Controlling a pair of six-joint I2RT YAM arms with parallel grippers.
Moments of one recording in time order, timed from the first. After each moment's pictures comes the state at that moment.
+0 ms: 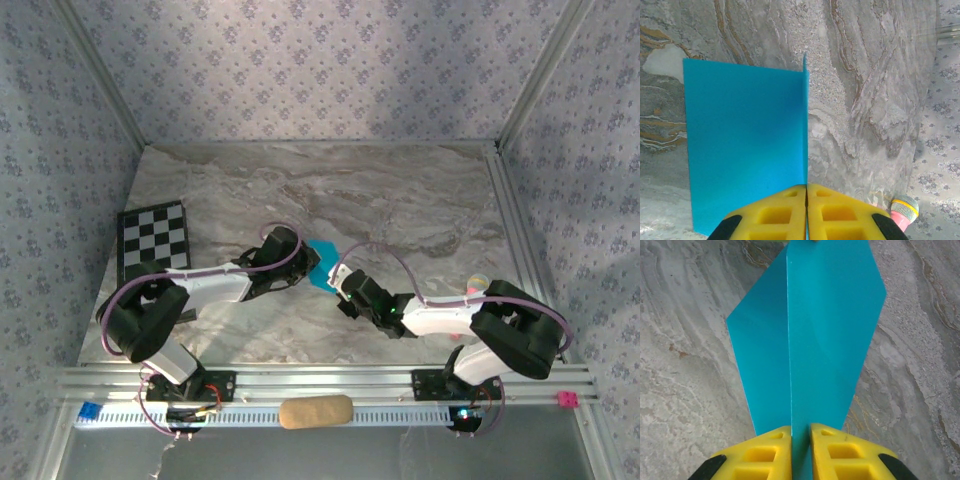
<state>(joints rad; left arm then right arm) -0.77 1.57 0.71 0.19 0.07 -1.32 0.98 1.44 0.47 0.21 0.33 -0.06</state>
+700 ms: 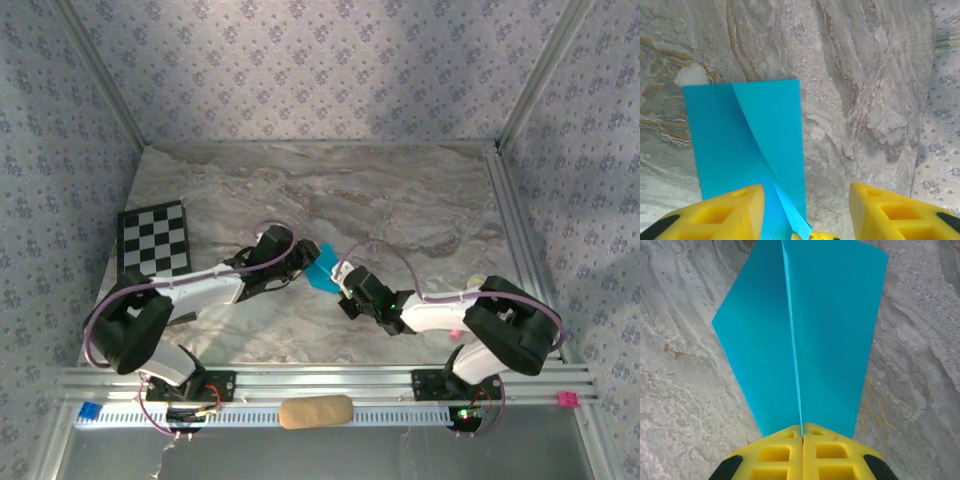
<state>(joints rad) -0.76 1.46 0.71 0.09 0.02 -1.29 0.92 1.47 0.47 0.22 0.22 0.02</state>
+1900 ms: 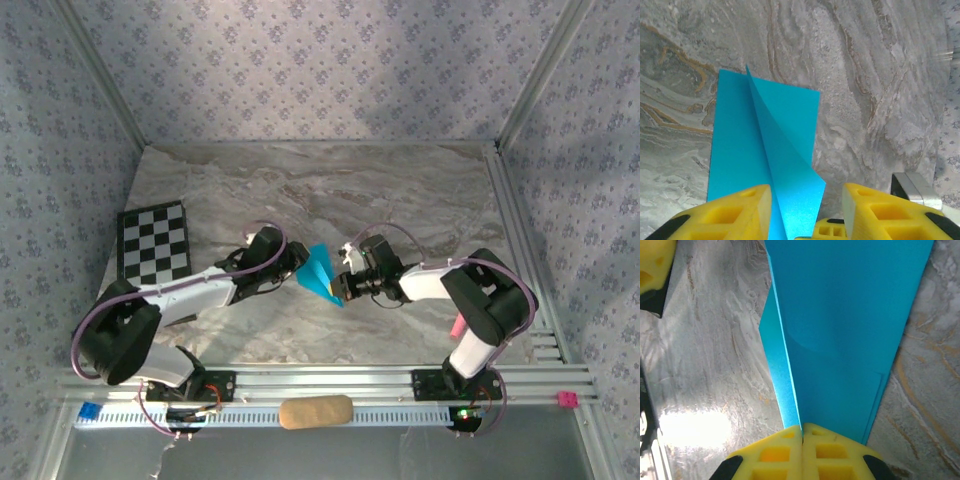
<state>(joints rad) -0.74 1.41 0.68 0.02 -0.02 -1.25 0.62 1.66 0.60 0.25 -0.58 0.42</state>
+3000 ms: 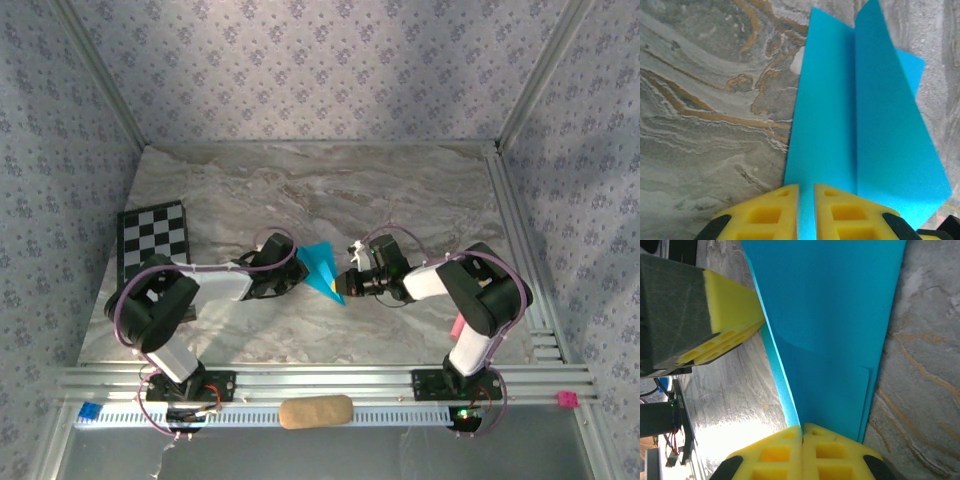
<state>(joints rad) -0.72 1.63 0.68 0.08 0.07 -1.23 0.55 1.72 0.55 0.40 -0.69 0.57</state>
